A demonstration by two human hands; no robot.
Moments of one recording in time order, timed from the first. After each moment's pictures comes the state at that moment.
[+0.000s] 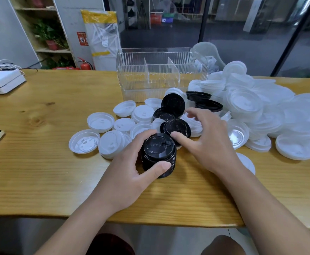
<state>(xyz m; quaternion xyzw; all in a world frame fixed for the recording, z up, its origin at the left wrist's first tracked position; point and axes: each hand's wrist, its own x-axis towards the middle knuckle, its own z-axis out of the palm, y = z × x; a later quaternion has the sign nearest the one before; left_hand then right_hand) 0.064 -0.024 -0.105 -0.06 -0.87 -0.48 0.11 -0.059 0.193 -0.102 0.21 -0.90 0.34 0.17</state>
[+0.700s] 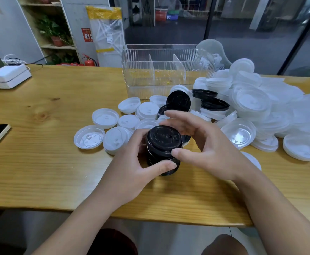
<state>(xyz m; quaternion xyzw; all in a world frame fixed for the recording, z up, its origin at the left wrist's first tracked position) 0.061 -0.026 -0.107 -0.03 -0.84 -0.52 0.11 -0.032 0.193 -0.078 0.39 -0.75 0.53 -0.07</state>
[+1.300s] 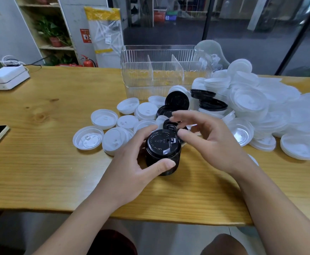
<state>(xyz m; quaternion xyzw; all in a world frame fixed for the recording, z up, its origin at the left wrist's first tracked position) 0.064 -0.024 -0.104 -0.04 -0.85 -0.50 0.12 -0.046 0.197 -0.084 0.35 -0.78 0.51 0.02</state>
